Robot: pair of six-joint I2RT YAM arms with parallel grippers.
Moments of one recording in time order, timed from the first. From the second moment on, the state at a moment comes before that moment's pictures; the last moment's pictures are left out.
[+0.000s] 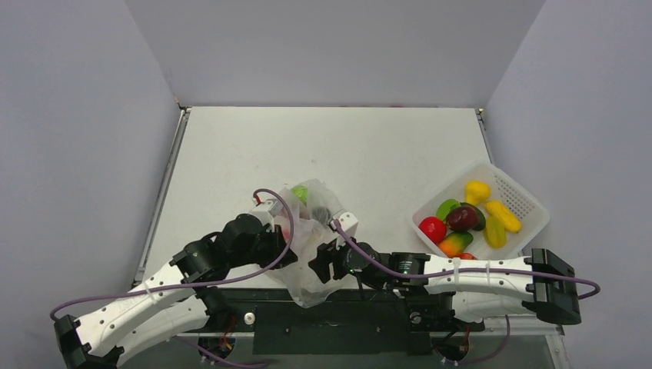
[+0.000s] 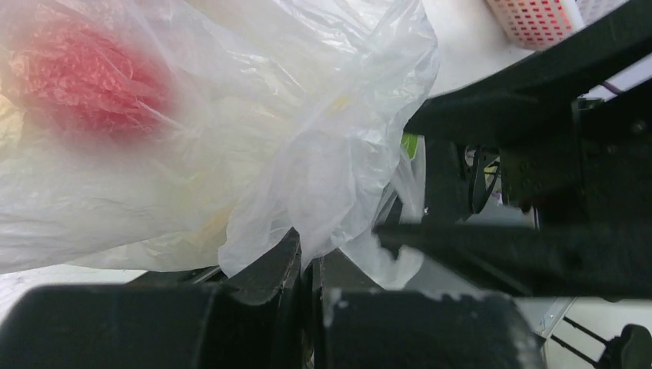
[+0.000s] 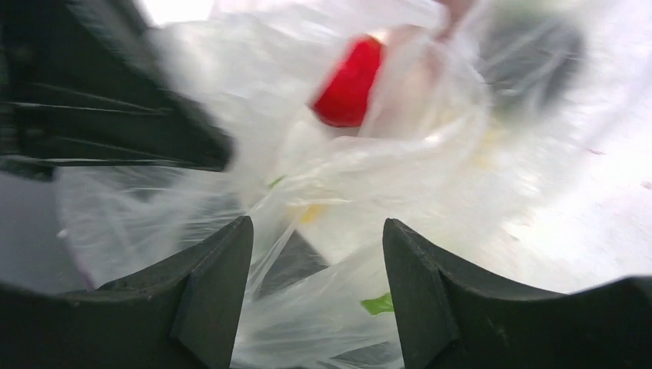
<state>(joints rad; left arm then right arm) -0.90 0.72 0.65 -0.61 0.08 -0.79 1.34 1.15 0.66 0.01 0.31 0.56</state>
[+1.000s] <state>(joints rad) -0.90 0.50 0.63 -0.73 -0.09 -0.80 1.57 1.35 0.83 -0.15 0.57 0.15</state>
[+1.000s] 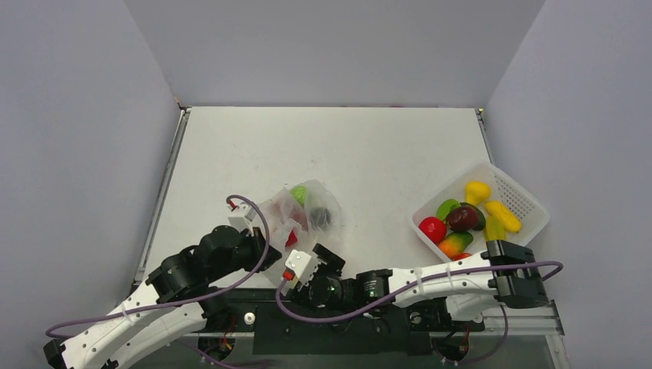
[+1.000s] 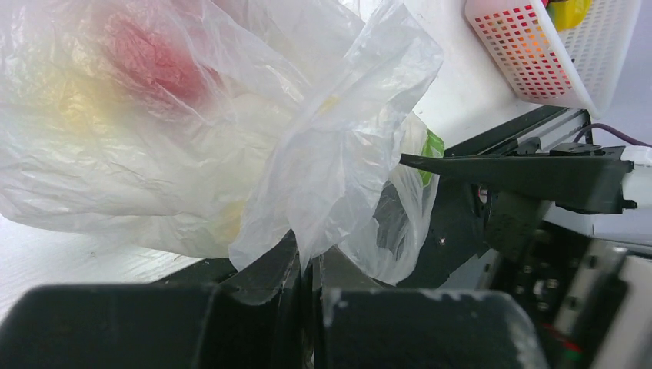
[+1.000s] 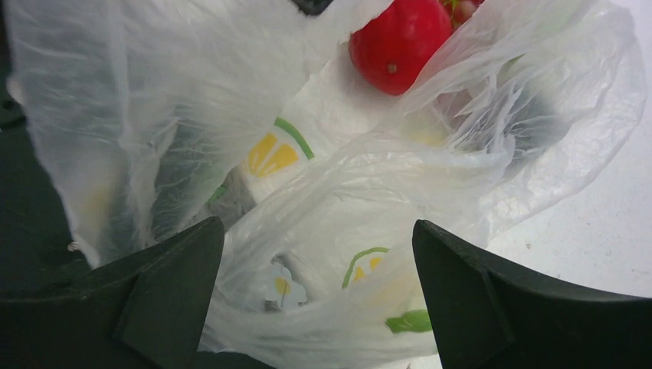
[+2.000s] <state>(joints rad) -0.90 0.54 0.58 -0.70 -0.07 -0.82 1.02 1.34 0.86 -0.16 0.98 0.38</state>
